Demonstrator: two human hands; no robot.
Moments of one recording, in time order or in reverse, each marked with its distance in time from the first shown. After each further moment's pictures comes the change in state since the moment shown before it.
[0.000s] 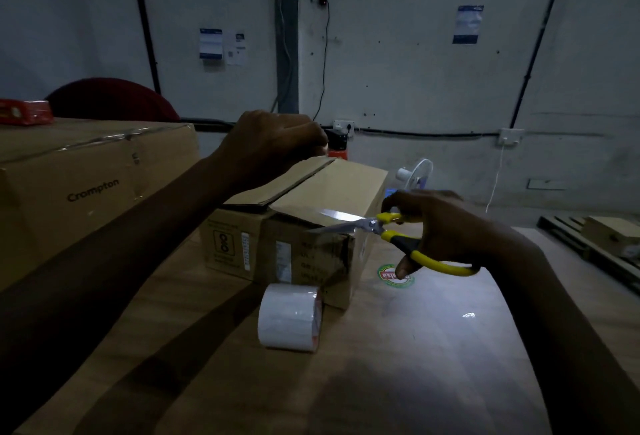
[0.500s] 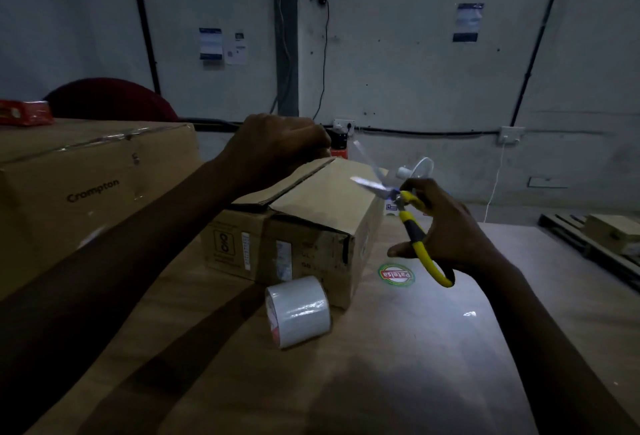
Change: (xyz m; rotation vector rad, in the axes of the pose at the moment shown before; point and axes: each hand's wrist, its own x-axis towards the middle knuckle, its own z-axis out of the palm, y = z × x) left_hand -0.001 0.002 0.005 -0.014 -0.015 -0.044; right_hand -0.006 0.023 0.040 0.429 0.344 0.023
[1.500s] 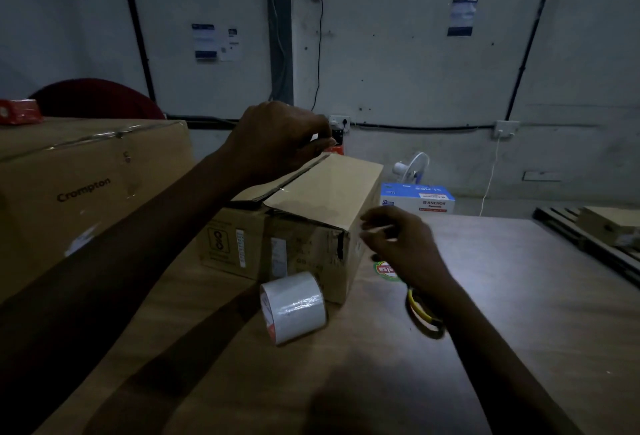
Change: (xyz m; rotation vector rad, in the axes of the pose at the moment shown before) left_hand 0.017 0.011 0.001 -0.027 -0.064 -0.180; right_hand -0.015 -0.012 0.055 0.242 0.032 0.253
